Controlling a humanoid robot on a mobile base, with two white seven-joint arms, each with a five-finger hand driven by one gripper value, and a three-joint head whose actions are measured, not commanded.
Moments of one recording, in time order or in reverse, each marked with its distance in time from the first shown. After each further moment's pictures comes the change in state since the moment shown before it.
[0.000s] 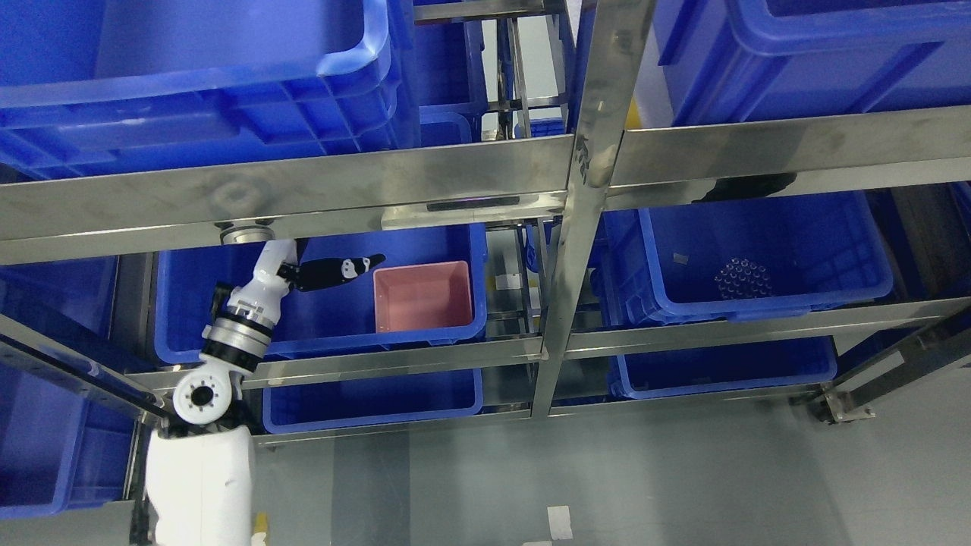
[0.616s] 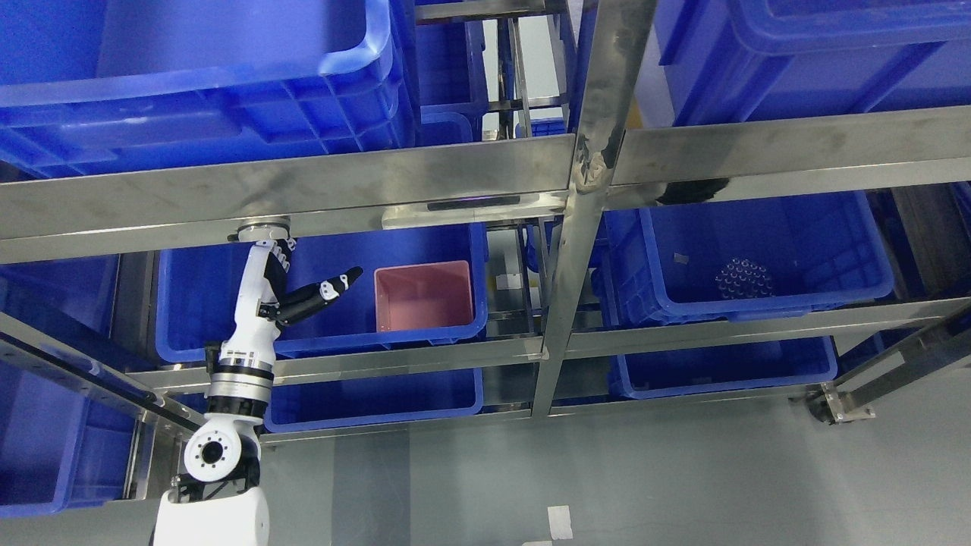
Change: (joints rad) left arm 0.166 -0.002 -0.060 -0.197 0.129 0.171 0.167; right arm 0.000 0.000 0.000 0.000 0.000 0.000 0.000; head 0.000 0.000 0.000
